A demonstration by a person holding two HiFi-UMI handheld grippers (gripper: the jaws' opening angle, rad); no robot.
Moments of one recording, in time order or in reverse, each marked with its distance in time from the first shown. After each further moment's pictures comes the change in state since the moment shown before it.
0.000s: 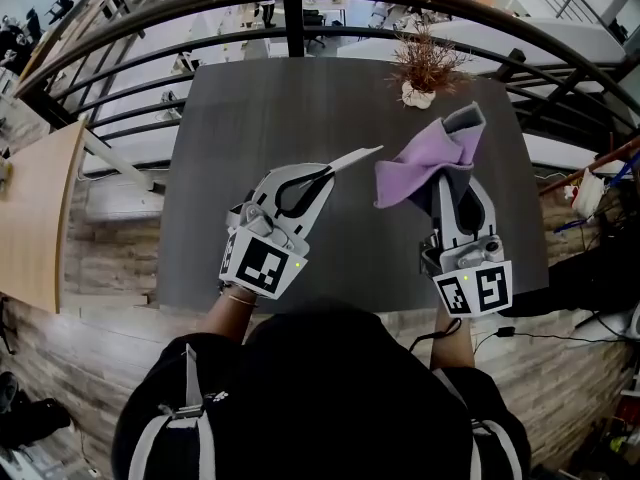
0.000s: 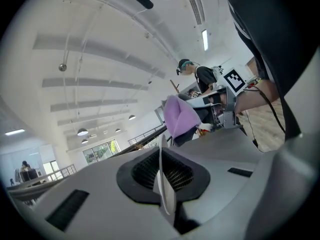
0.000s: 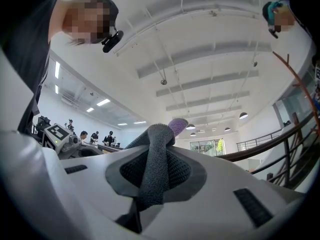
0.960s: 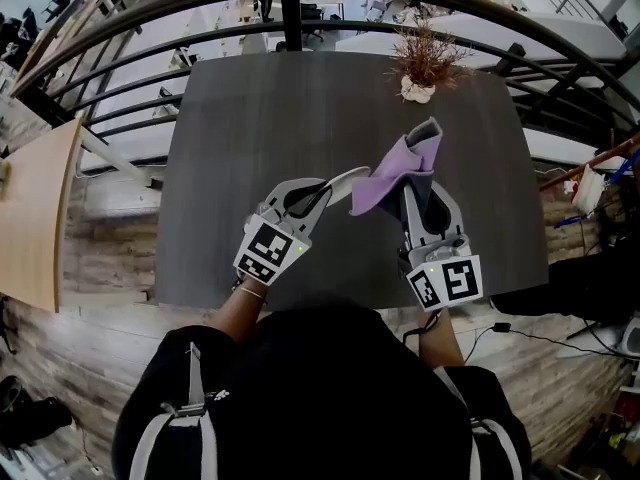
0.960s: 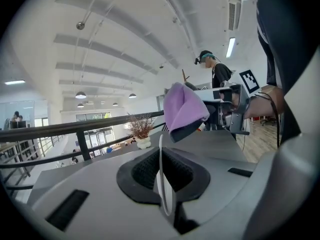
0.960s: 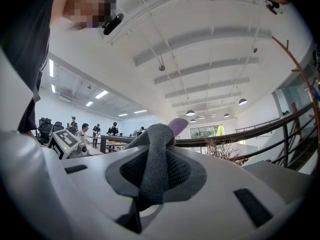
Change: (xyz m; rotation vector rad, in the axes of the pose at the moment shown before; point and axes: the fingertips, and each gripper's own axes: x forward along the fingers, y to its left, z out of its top) left arm 0.021 -0.042 -0.102 -0.294 0.156 -0.108; right arm 0.002 0.018 -0.074 0.059 0.151 0.005
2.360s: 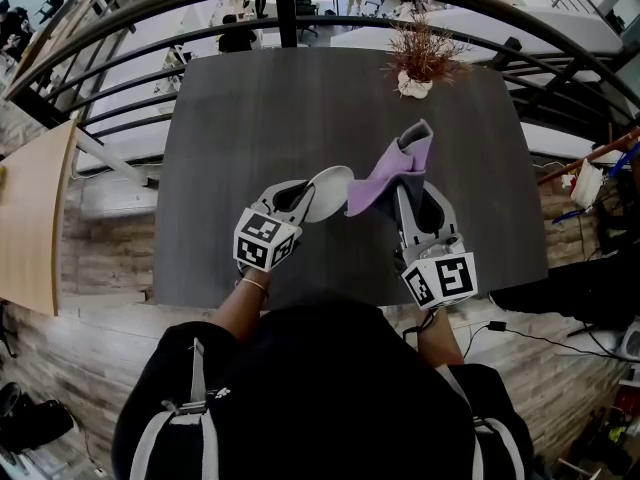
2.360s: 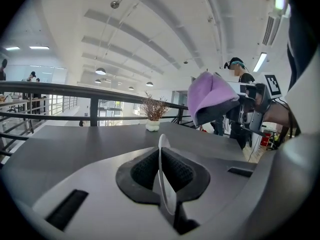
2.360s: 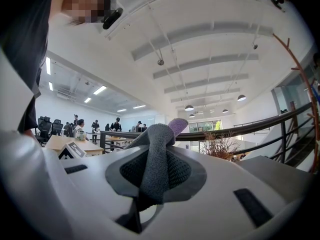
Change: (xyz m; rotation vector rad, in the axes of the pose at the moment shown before) left arm 0.010 0.025 -0.078 -0.337 0.085 0.074; right arm 0.002 0.001 -0.020 0.008 0.063 -0.014
